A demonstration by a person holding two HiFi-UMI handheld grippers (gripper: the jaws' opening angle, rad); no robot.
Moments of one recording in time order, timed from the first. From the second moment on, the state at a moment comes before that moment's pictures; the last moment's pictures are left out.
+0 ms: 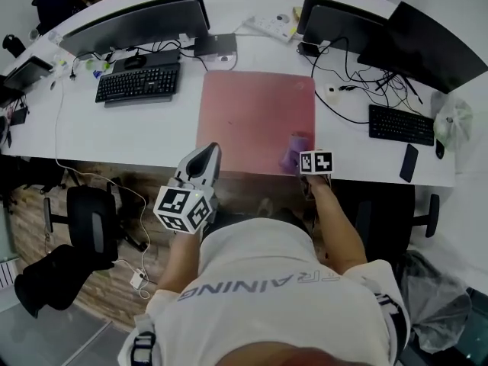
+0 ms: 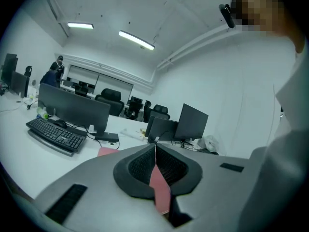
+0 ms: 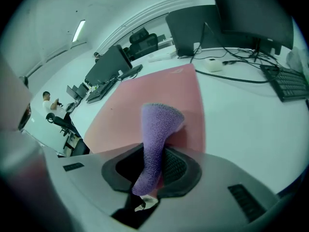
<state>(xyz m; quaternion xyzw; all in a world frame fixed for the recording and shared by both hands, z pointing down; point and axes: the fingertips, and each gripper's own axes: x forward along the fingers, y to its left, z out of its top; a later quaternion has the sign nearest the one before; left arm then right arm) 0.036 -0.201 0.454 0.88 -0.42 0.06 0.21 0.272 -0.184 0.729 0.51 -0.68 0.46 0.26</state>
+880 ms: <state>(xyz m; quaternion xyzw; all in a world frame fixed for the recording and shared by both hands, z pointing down) 0.012 -0.222 0.345 0.91 -0.40 0.01 0.08 0.286 -0.203 0.510 0.63 -0.75 0.20 0.11</state>
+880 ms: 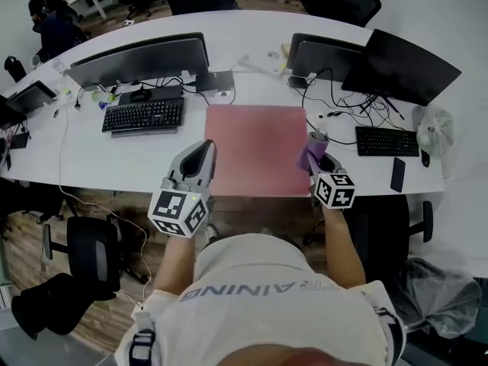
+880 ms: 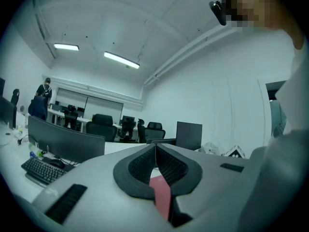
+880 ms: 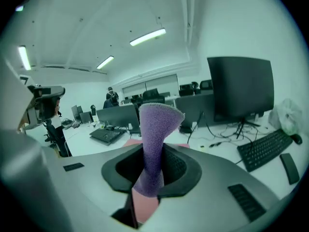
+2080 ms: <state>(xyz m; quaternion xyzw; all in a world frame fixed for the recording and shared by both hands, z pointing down) -0.072 -0.248 0.321 0.92 -0.39 -0.02 0.06 0.181 -0.190 0.325 0.66 -0.75 0.04 0.03</state>
